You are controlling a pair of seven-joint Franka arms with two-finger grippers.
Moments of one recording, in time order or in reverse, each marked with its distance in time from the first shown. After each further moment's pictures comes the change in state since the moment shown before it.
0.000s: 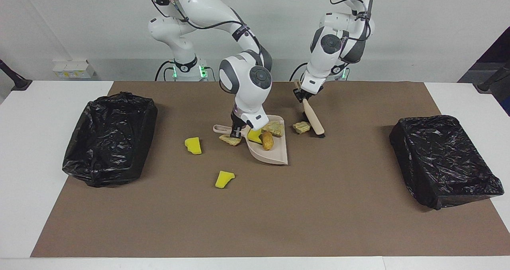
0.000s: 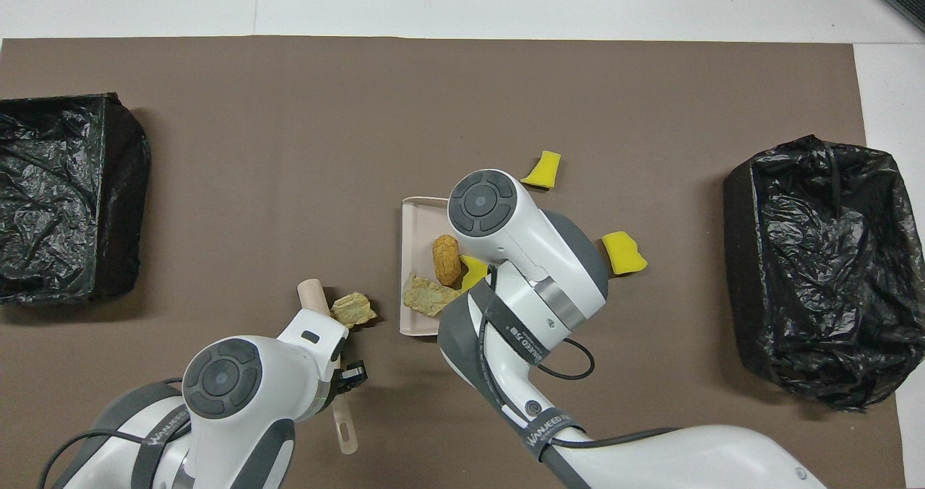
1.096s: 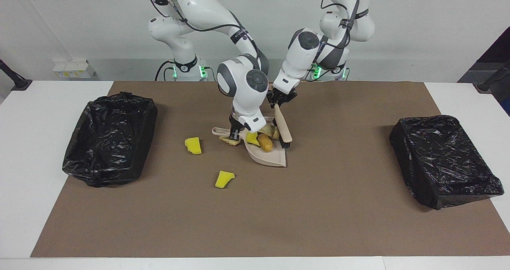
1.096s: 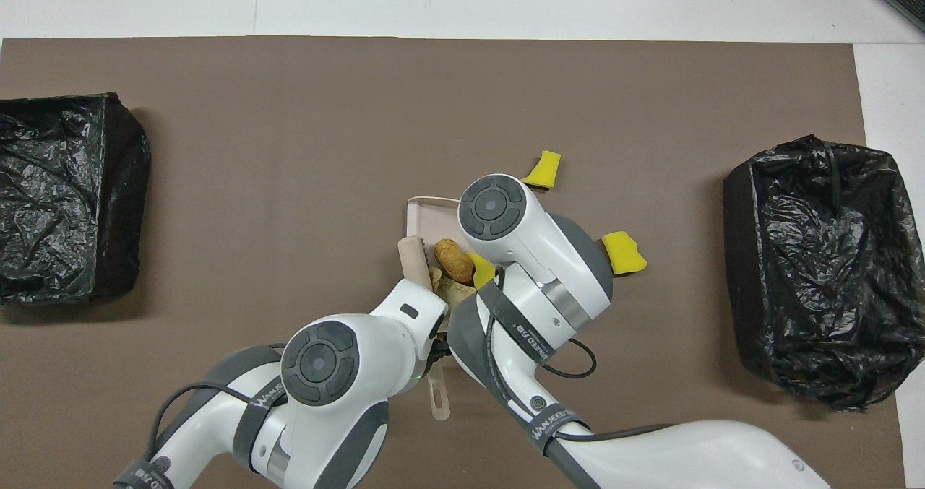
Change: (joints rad) left arm -0.154 0.194 -0.003 0.252 -0.057 0.124 -0.007; right arm -0.008 -0.002 -0.002 -0.045 -0.001 0.057 0.003
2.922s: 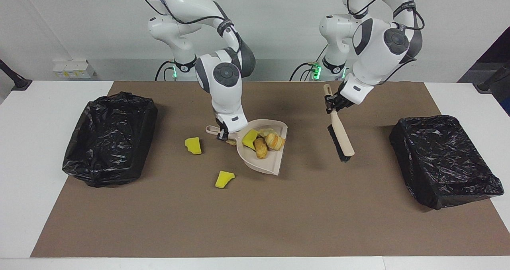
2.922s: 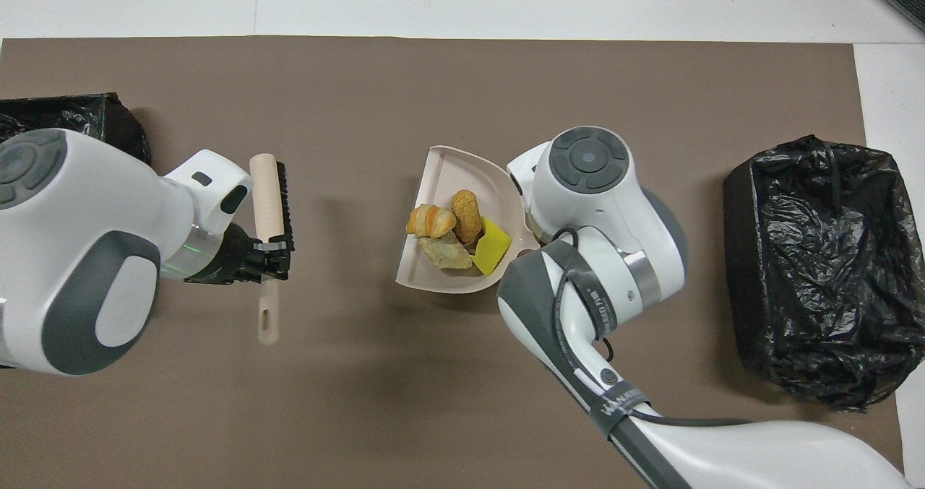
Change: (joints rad) left arm 0.481 0.009 0.037 0.325 0.113 -0.536 0.387; right arm -0.138 -0.114 0.001 0.013 0.171 -0.012 0.022
